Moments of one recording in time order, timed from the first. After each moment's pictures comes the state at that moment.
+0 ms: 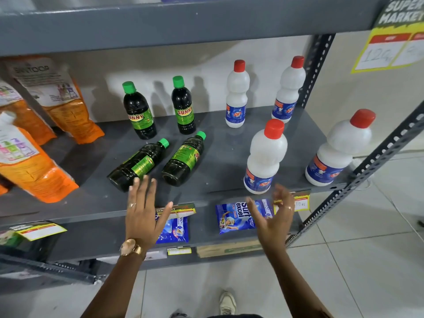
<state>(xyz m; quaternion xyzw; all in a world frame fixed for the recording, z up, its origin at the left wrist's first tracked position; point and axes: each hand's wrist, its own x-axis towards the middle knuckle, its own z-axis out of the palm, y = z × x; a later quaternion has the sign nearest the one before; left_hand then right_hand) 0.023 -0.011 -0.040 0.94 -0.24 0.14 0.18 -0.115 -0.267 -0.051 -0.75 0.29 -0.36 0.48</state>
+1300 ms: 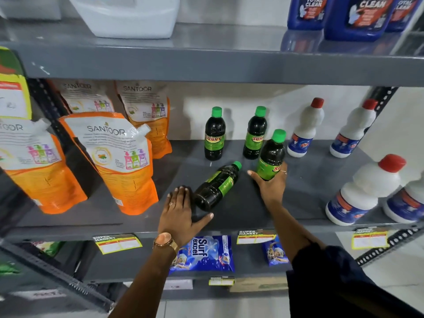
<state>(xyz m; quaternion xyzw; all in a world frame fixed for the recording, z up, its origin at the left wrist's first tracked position) 0.121 0.109 -0.036 0.96 -0.25 0.06 0.11 0.102 -0.155 -0.009 -0.75 0.25 -0.36 0.50</state>
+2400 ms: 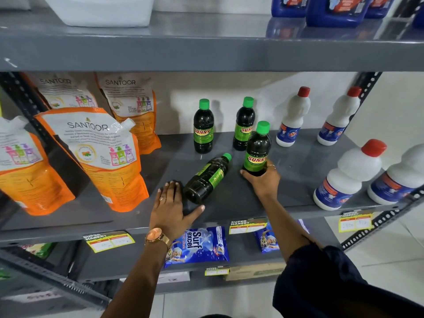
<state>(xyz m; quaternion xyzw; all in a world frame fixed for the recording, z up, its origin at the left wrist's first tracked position) 0.124 0.109 -0.039 0.96 -0.24 0.07 0.12 0.086 -0.158 -0.011 -0.78 0.28 -0.30 0.47</state>
